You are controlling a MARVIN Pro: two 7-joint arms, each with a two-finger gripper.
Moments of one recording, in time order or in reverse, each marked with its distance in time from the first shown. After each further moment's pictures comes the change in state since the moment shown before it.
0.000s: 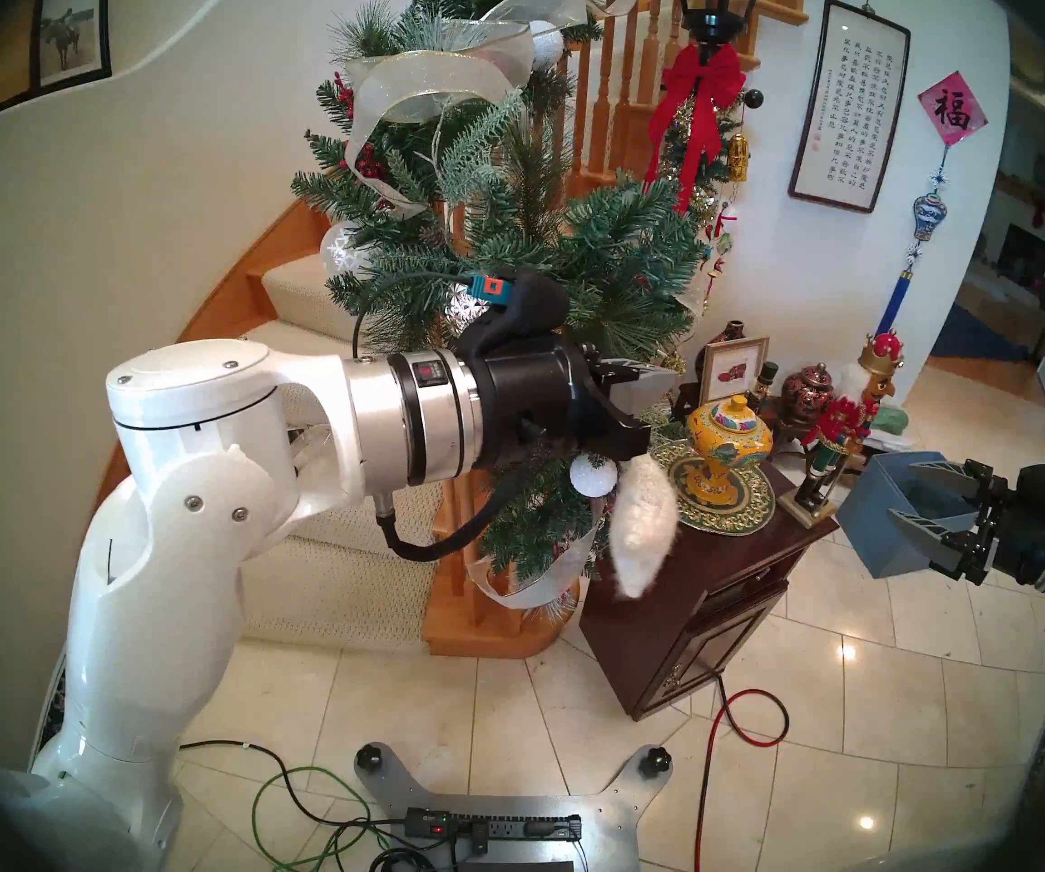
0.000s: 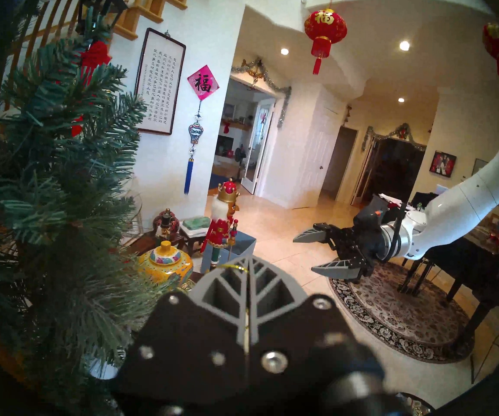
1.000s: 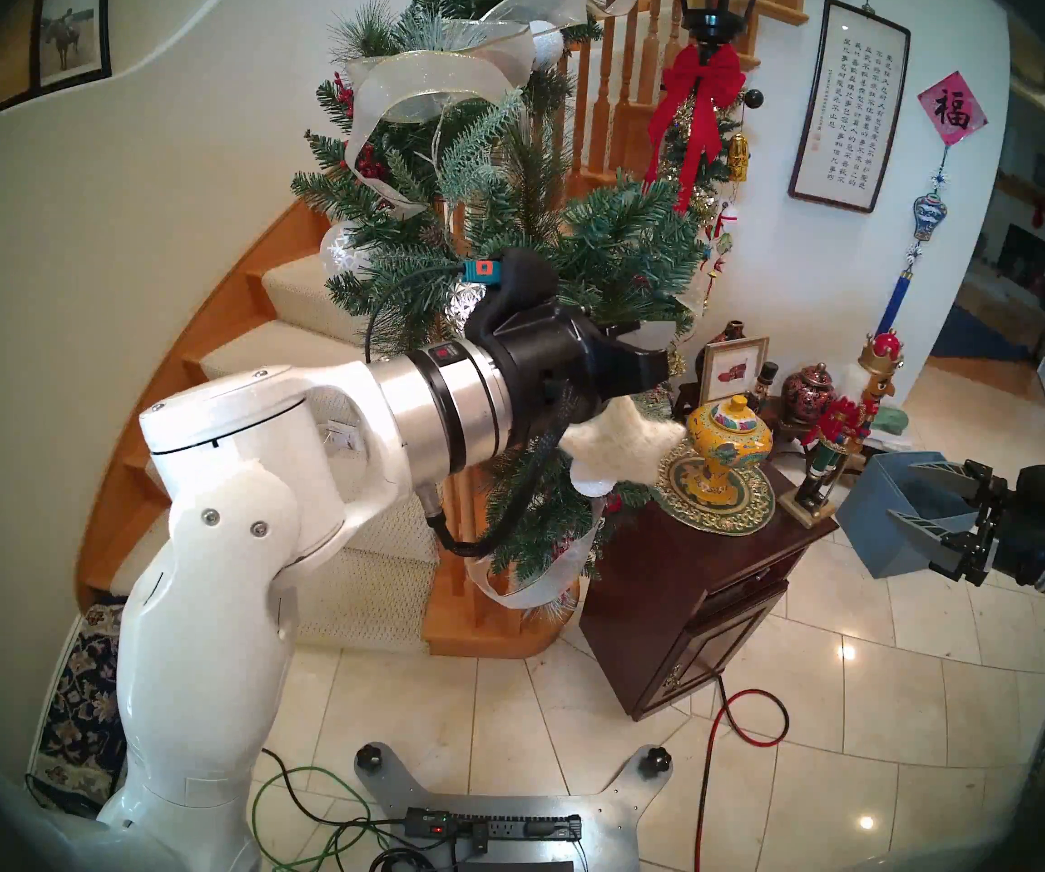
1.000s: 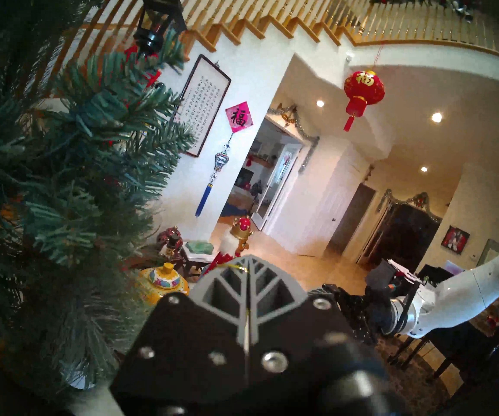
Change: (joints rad) left arm 0.061 -0.208 0.022 0.001 -0.087 -0.043 0.247; right arm 0.000 -0.001 0.000 -0.001 -0.004 0.000 0.000
